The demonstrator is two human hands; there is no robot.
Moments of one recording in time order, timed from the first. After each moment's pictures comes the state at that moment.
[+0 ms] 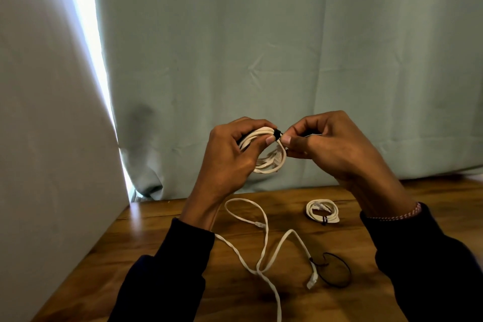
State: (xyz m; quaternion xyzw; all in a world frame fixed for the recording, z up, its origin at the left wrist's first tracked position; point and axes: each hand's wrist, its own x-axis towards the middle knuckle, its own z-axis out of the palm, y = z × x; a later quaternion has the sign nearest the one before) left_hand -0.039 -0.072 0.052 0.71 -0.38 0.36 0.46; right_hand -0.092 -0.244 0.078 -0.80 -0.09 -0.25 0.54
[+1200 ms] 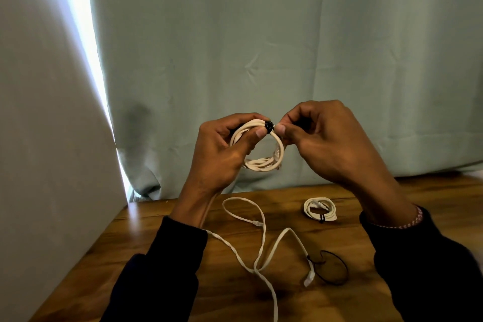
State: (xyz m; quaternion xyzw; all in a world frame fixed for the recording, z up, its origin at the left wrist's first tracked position) left_hand -0.047 -0.072 0.054 0.65 -0.39 0.30 0.58; right_hand -0.098 -0.241 0.080 -0.84 -0.13 -0.36 0.38
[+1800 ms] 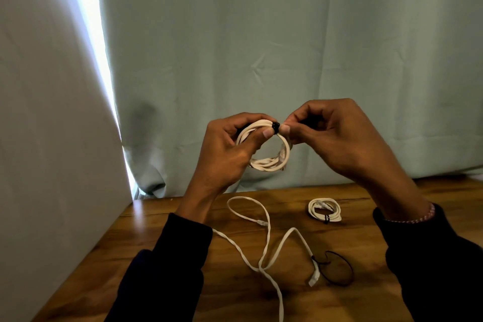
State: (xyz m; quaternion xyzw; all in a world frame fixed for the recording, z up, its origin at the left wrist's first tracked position) left_hand -0.045 -0.067 0.055 0.66 -0.40 0.29 0.57; right_hand -0.097 -0.247 0.083 -0.82 -0.19 -0.33 0.42
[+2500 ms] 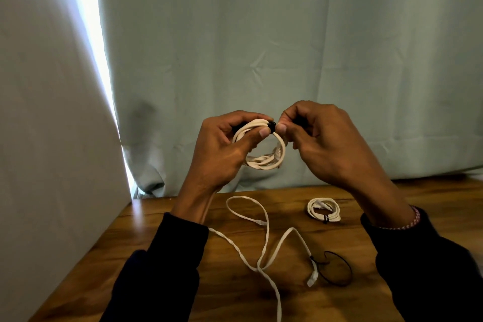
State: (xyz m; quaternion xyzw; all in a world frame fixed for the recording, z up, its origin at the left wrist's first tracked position) left_hand -0.047 -0.064 0.057 0.66 -0.40 0.29 0.57; right_hand -0.093 -0.238 0.076 -0.84 -0.19 -0.39 0.33
